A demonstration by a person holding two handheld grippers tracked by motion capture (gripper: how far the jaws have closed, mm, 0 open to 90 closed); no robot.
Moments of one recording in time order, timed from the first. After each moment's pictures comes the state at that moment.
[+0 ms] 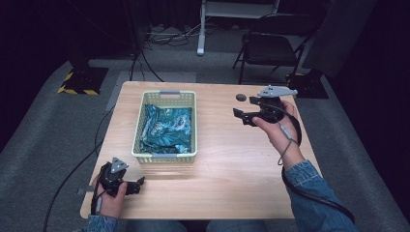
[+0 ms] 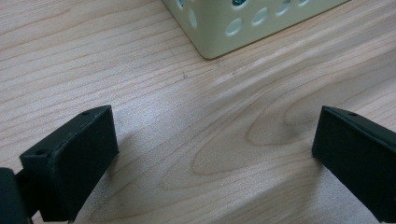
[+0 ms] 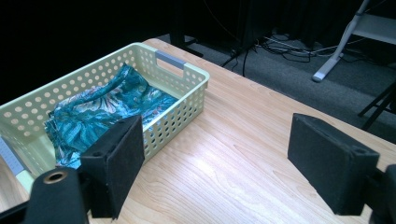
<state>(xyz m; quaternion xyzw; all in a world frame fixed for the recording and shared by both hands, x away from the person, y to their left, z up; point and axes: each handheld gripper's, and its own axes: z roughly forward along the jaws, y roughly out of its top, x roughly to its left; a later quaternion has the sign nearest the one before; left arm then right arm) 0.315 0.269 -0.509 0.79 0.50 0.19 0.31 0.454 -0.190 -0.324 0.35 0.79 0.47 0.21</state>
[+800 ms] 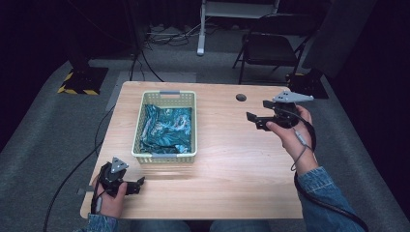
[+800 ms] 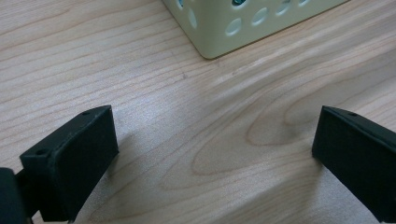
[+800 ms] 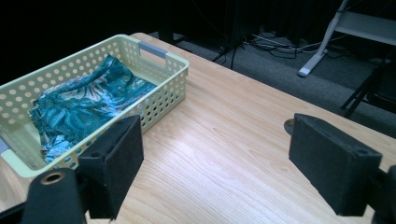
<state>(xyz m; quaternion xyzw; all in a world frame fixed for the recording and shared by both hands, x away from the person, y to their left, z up) 0.315 0.269 -0.509 0.79 0.50 0.19 0.31 0.442 -0.227 -0.328 0.36 0.78 0.46 0.22</state>
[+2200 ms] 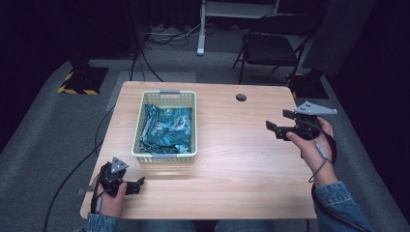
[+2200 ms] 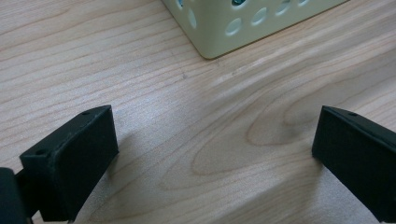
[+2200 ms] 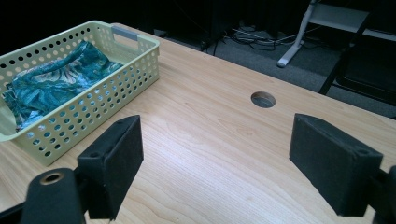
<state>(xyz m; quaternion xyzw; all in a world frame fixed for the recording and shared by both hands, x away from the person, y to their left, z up) 0.315 0.269 -0.509 0.79 0.50 0.19 0.31 0.418 -0.281 -0.342 0.39 0.77 0.45 0.24</state>
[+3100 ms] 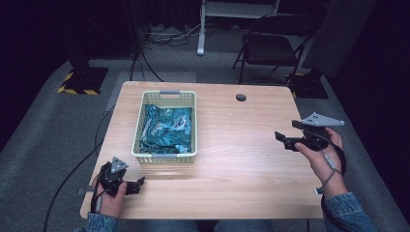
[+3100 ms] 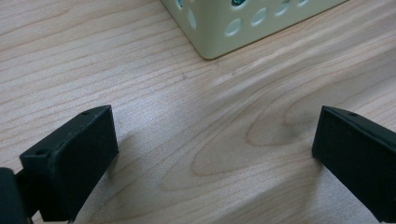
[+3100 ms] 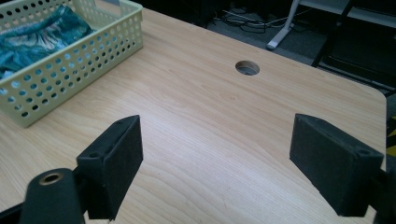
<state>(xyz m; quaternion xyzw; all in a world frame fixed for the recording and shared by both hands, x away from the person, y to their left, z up) 0.316 0.269 -0.509 0.79 0.50 0.19 0.31 0.400 -0.309 -0.364 0.40 0.78 0.42 0.25</state>
